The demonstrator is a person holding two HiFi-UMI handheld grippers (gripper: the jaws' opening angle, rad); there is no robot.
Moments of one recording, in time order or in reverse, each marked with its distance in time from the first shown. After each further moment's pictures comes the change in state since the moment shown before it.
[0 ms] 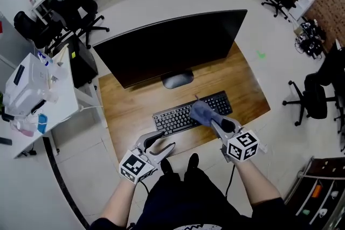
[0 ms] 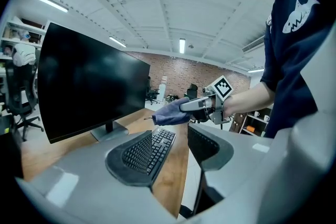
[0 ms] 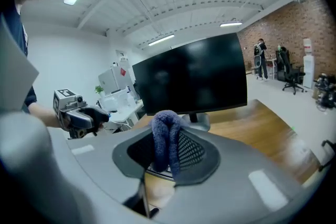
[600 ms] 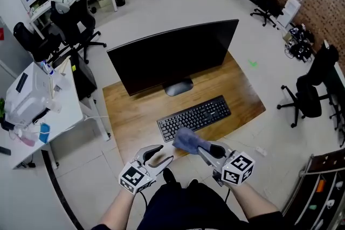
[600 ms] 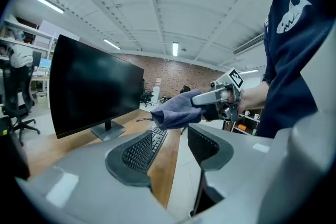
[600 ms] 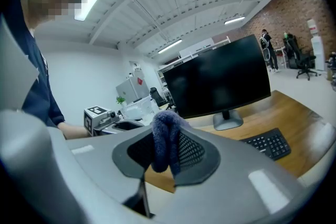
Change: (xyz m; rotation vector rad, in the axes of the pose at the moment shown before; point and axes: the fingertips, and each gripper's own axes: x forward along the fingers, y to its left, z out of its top) left arm -0.070 -0.027 -0.013 0.022 -0.024 -0.068; right arm -0.039 0.156 -0.004 0.071 -0.057 0.162
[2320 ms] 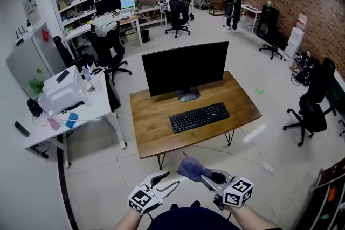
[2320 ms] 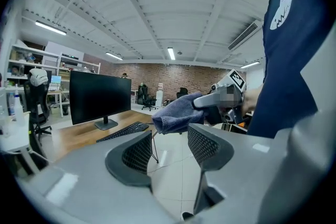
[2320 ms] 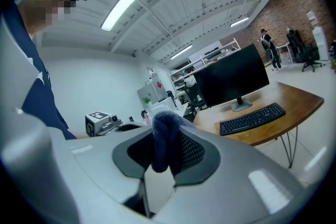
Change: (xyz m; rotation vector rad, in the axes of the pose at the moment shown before) left arm -0.131 -0.255 -0.040 0.087 -0.041 0.118; right arm -0.181 0.189 -0.114 0.006 -0.066 0.122
